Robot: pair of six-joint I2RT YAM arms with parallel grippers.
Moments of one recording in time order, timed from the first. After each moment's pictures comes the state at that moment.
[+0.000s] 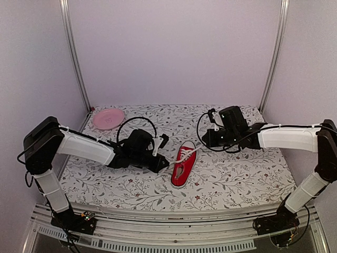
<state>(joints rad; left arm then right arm) -0.86 1.77 0.90 0.16 0.17 -0.33 0.69 1.57 1.00 -0.09 -0.01 0.43</state>
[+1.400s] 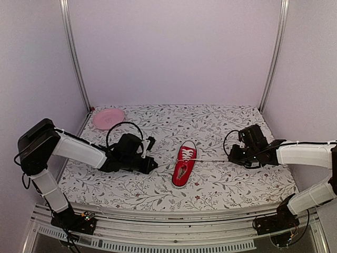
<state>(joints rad) -0.79 1.71 0.75 0.23 0.10 -0.42 0.55 1.32 0.64 -0.17 0.08 0.73</state>
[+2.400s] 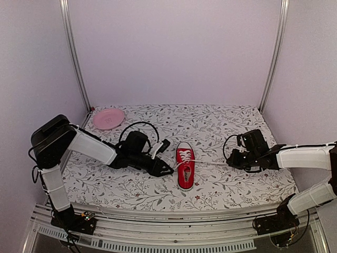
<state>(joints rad) -0.77 1.87 0.86 0.32 0.54 -0.26 0.54 1.32 0.57 -0.10 -0.02 0.70</state>
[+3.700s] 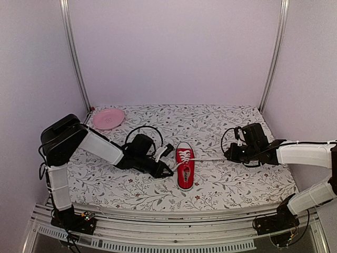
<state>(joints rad) -0.79 1.98 0.93 0.27 0.53 -0.25 0.54 1.32 0.63 -0.09 -0.03 0.63</state>
